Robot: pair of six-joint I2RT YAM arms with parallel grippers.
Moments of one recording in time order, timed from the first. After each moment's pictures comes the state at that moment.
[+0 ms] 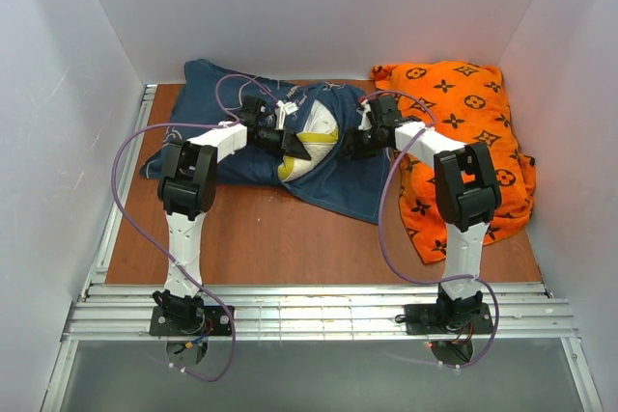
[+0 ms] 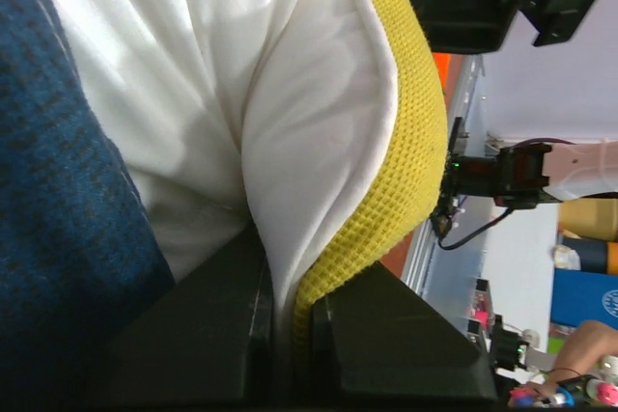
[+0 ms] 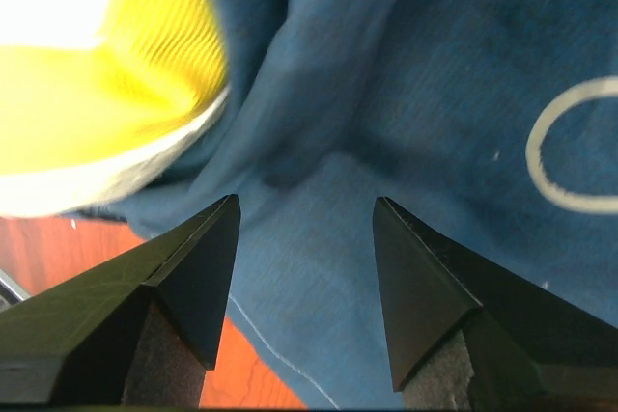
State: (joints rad) left arm -0.30 2.22 1.63 -0.39 1.04 -0.15; right arm 0.35 2.02 1.46 -0.41 -0.44 0.32
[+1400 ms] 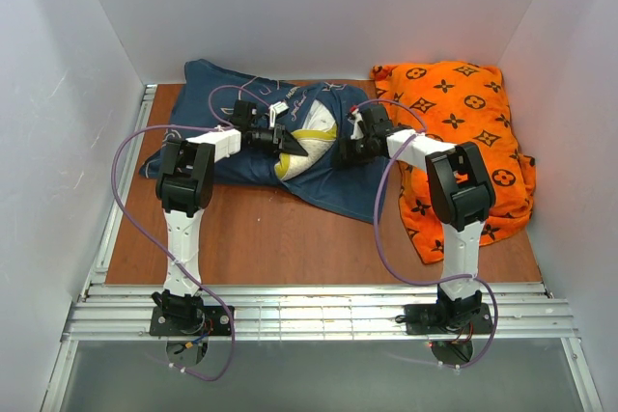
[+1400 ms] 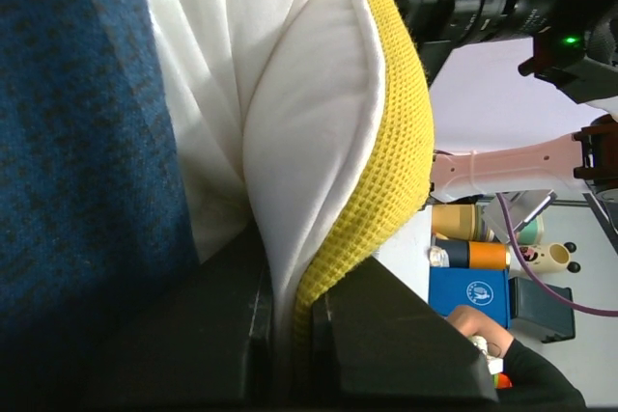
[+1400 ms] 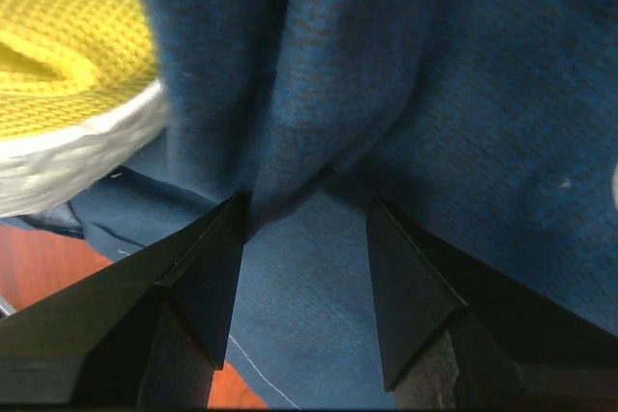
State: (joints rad) left arm -0.24 2.26 1.56 -0.15 1.25 -0.47; right arm 0.40 2.05 1.41 -0.31 -0.43 0.32
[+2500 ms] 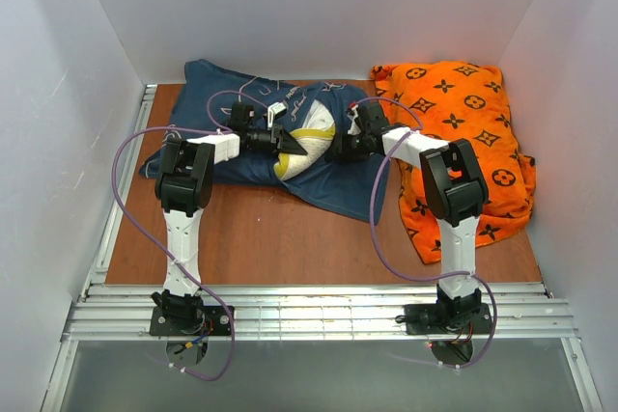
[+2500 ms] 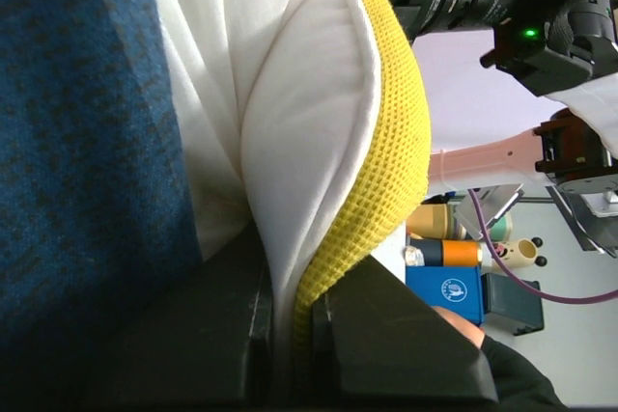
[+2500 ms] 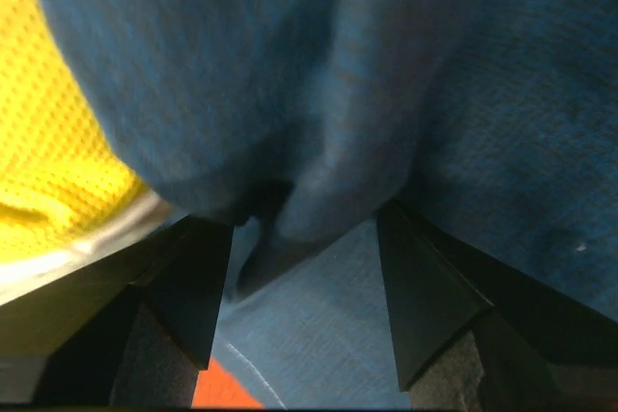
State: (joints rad) left arm -0.23 2.26 1.51 0.02 1.30 -0.62; right arm 0.41 2.11 1.47 -0.29 -0.41 0.43
